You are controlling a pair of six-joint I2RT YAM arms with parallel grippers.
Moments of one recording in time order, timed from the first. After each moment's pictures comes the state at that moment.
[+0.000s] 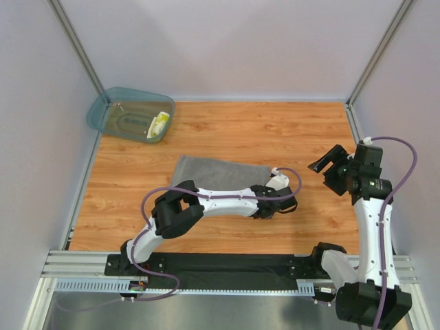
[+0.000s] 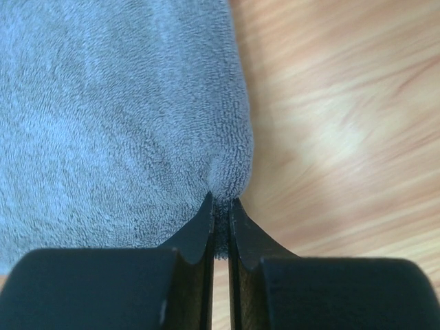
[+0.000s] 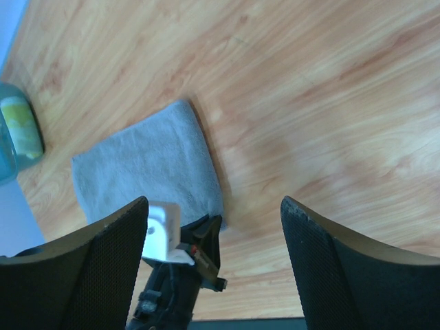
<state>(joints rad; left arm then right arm) -1.26 2.17 1.62 -0.61 -0.53 -0.65 -0.21 0.94 0.93 -0.81 -0.28 0.63</state>
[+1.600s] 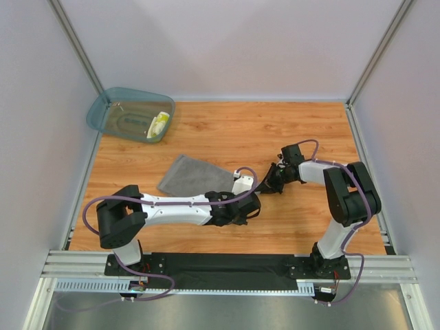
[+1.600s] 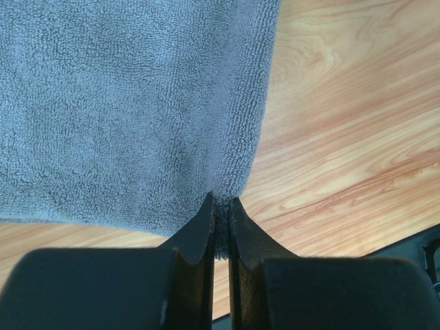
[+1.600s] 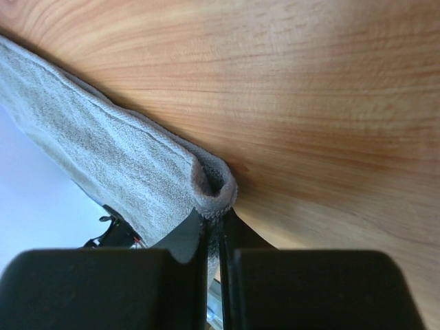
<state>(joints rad) -1.25 1.69 1.08 -0.40 -0.38 -0.85 0.24 1.76 0.86 -0.28 -0.54 0.79</state>
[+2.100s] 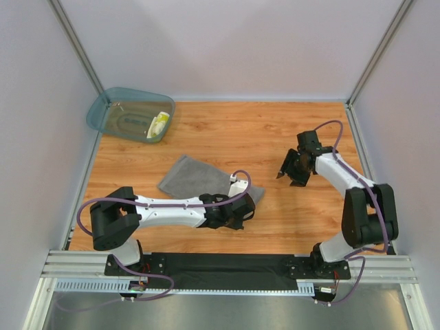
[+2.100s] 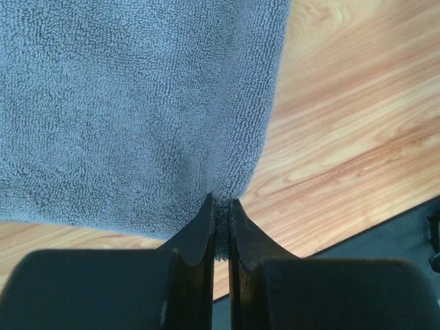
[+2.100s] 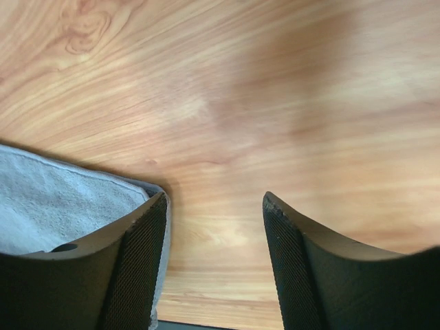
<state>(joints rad) -1.25 1.64 1.01 -0.38 -0.30 -0.86 0.17 1.56 0.99 -0.62 -0.12 0.65</state>
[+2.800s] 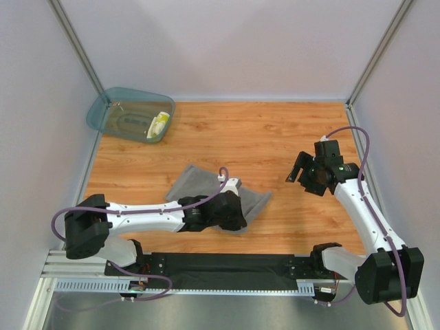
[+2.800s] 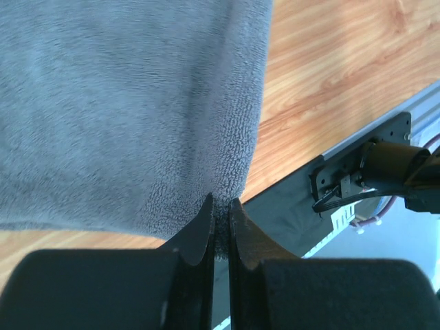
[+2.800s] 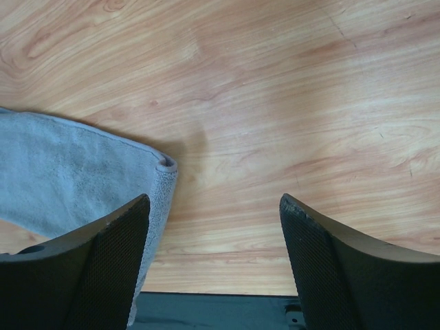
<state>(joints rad) -1.24 1.46 0.89 -0.21 -0.15 -0.98 0.14 1.12 0.91 -0.81 -0.06 0.58</state>
